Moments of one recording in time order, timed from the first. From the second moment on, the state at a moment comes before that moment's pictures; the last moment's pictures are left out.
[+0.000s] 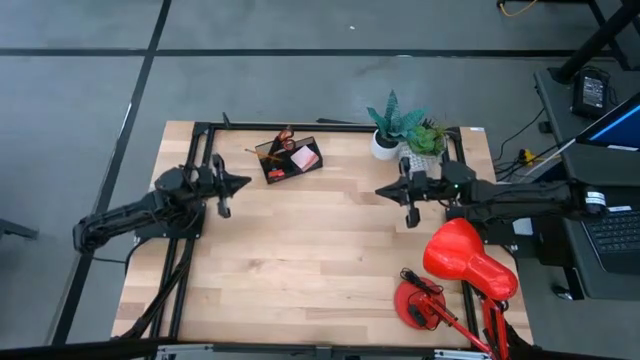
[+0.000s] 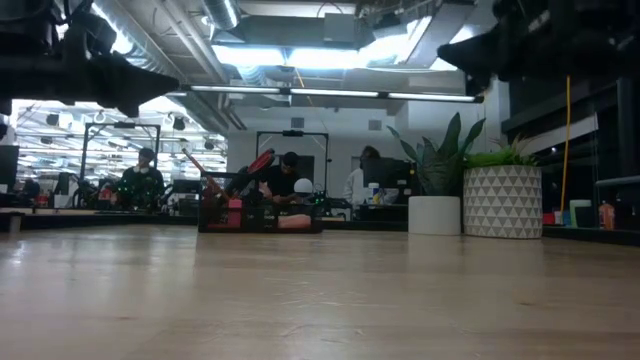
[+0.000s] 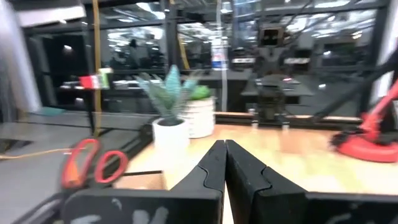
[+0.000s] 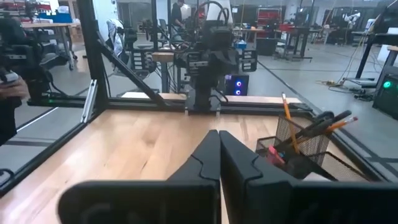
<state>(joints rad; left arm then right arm) 0.40 0.00 0.01 0.10 0.13 0.00 -0.20 0.81 0.30 0.52 -0.26 -0.03</state>
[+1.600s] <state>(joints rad) 0.27 0.00 0.01 0.10 0.13 -0.12 -0.25 0.24 0.01 0.32 -0.54 0.00</state>
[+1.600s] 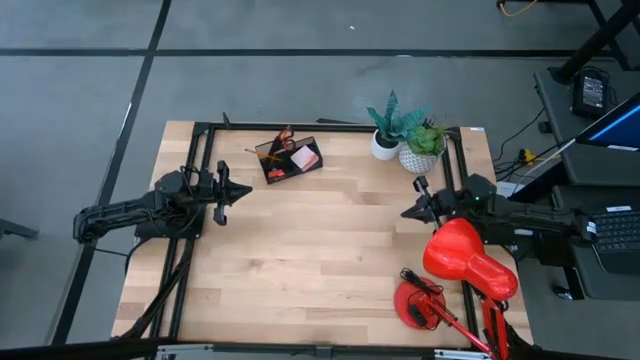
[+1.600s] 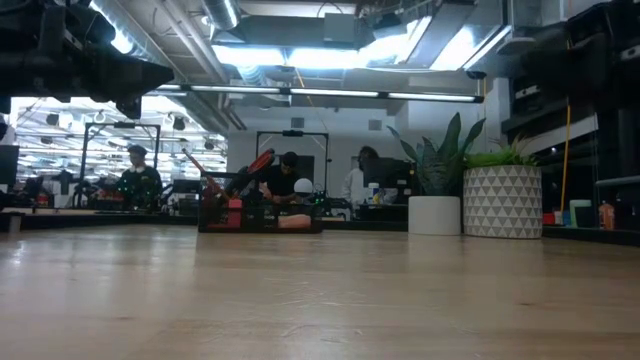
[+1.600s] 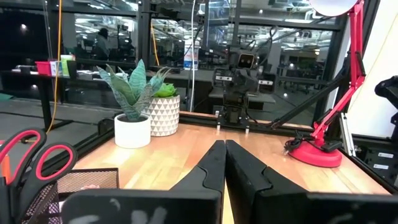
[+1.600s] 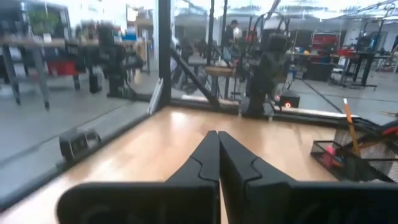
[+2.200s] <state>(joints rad) 0.27 0.00 0.01 0.10 0.13 -0.12 -0.19 0.21 0.01 0.17 -0.52 0.13</state>
